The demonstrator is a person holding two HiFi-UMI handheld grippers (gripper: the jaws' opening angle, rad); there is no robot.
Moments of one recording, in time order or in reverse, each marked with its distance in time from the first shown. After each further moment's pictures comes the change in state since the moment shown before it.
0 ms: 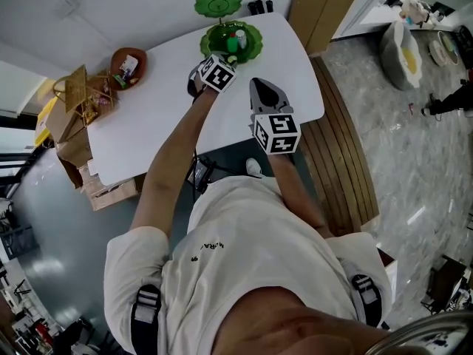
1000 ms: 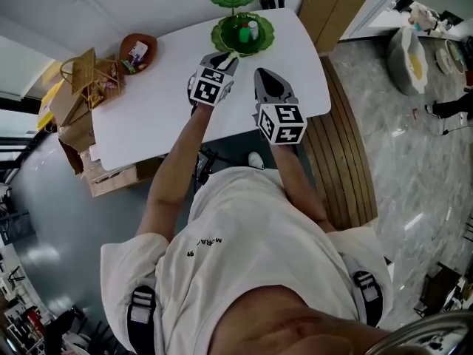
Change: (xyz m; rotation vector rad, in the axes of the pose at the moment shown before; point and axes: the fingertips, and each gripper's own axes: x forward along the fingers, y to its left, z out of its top) left arm -0.094 -0.007 -0.010 -0.237 -0.284 0.075; right arm -0.001 0.025 0.003 0.019 -0.011 0.031
